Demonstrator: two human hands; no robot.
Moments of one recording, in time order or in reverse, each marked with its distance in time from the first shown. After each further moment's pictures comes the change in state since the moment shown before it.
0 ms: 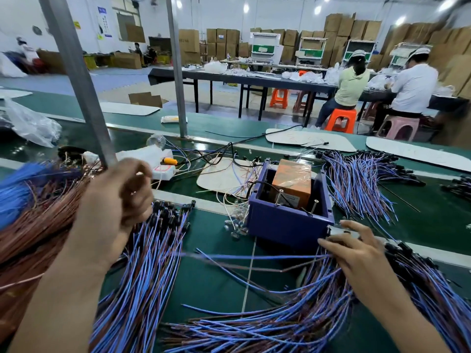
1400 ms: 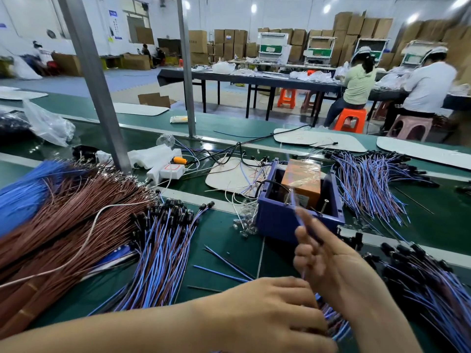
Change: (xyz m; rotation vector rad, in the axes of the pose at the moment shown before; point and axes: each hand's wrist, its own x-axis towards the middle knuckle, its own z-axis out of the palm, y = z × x) left_hand -0.080 -0.092 0.098 0.890 -1.103 1.042; right_hand 0.027 -0.076 -0.034 2.300 -0.199 0.855
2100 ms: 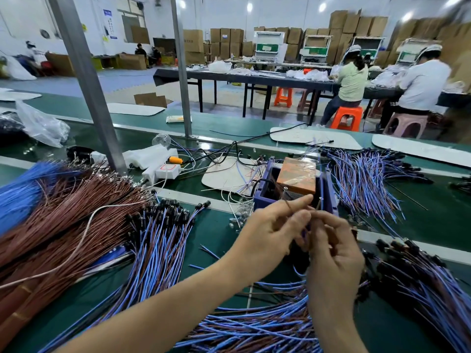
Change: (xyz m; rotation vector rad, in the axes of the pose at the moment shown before) left_hand 0.044 -0.036 -0.023 -0.879 0.542 -0.755; right_hand 0.001 0.038 0.003 -0.647 0.302 -0.966
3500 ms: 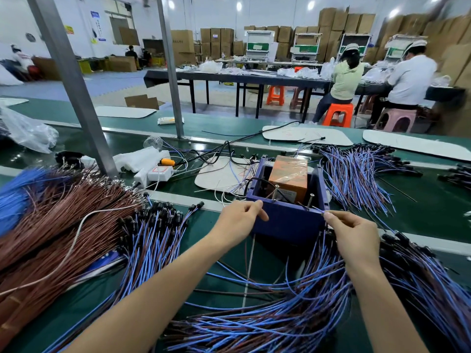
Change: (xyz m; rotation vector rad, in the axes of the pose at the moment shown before) left_hand 0.037 -0.045 -0.030 0.441 0.123 -0.382; right_hand 0.080 0.057 -0.058 -0.439 0.058 0.315
